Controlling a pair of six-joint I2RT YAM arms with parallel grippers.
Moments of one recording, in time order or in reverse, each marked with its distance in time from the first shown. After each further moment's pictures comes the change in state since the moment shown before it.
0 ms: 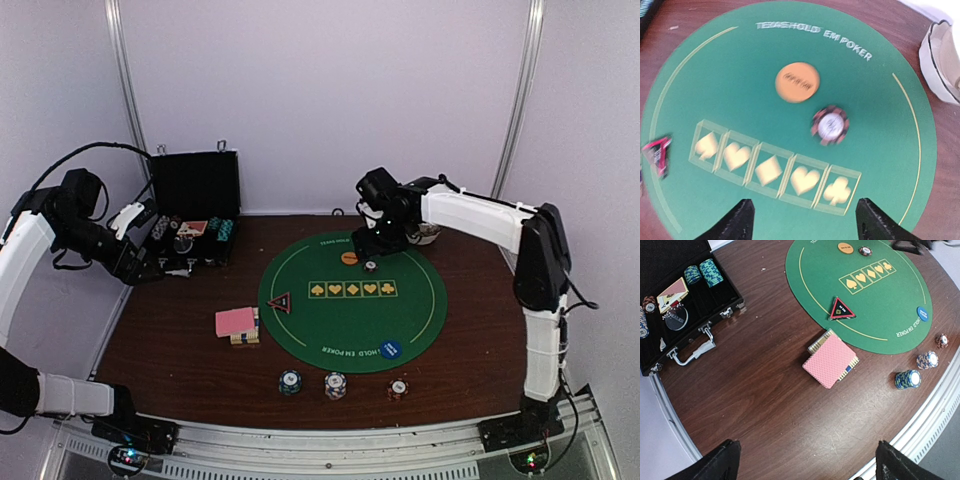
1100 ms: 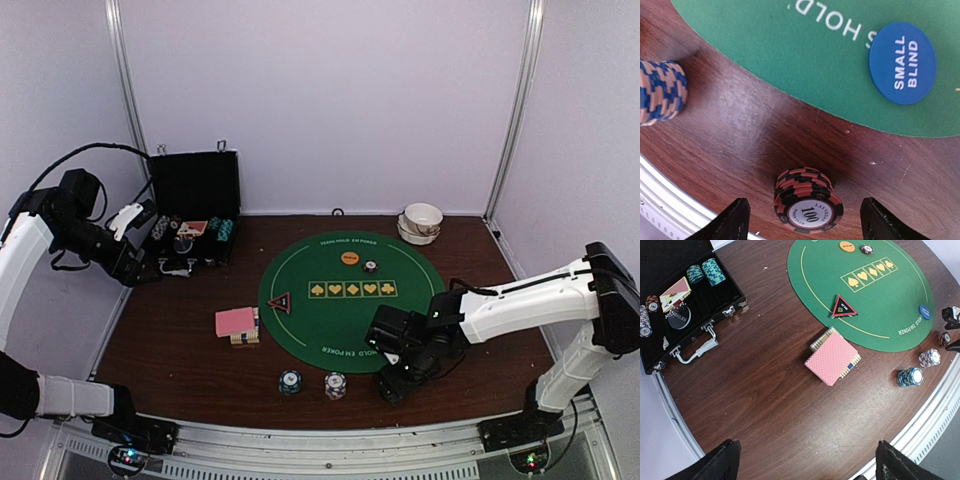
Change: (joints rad) left arm 0.000 -0.011 0.000 -0.008 -0.016 0.007; right arm 0.528 -0.562 -0.979 0.097 -0.094 0.294
